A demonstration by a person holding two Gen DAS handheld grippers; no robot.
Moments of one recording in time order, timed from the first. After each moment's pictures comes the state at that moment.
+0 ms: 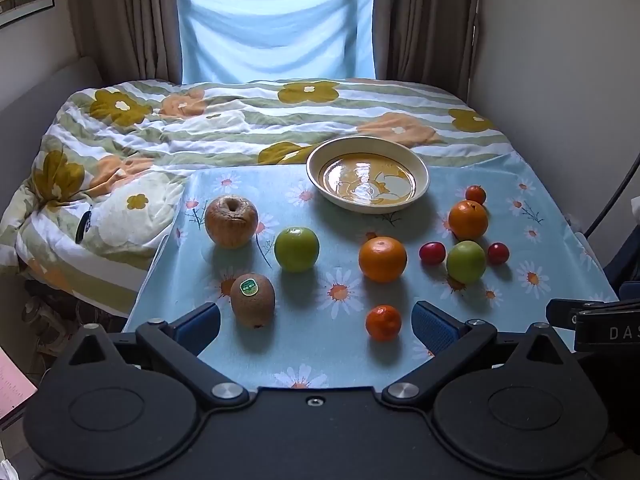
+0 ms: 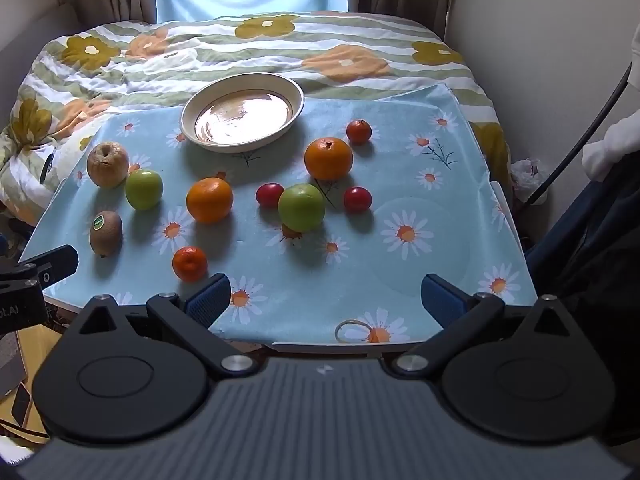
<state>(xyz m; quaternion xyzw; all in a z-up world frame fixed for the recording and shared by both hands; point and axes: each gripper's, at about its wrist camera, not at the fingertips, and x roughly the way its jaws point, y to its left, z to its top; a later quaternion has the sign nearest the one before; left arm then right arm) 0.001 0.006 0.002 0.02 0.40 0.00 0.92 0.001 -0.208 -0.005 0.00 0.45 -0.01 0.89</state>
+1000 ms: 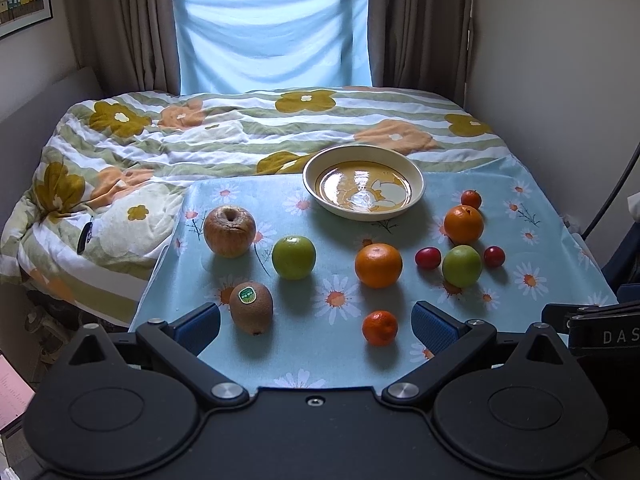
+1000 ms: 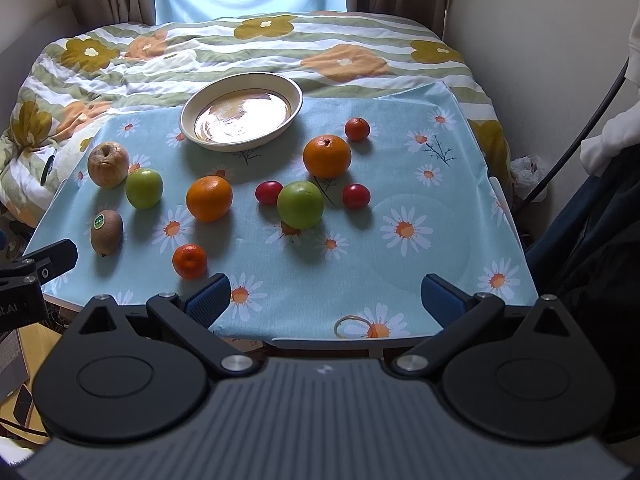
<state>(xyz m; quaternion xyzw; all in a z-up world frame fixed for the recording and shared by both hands) -0.005 0.000 0.005 0.03 0.39 -0.01 0.92 -0.001 -0.209 -0.007 0.00 0.45 -0.01 0.89</state>
